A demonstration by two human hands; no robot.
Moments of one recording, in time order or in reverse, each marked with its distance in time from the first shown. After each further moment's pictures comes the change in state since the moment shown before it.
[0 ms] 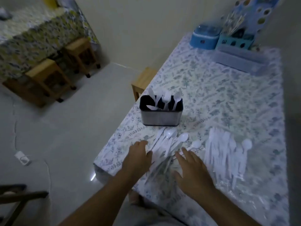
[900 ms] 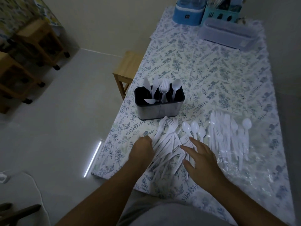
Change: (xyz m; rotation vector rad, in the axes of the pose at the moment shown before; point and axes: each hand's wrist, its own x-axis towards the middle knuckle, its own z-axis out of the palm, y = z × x) left_hand 0.065 -0.024 0.020 0.064 -0.163 0.067; right_hand 0.016 0.004 0.030 0.243 0.214 0.110
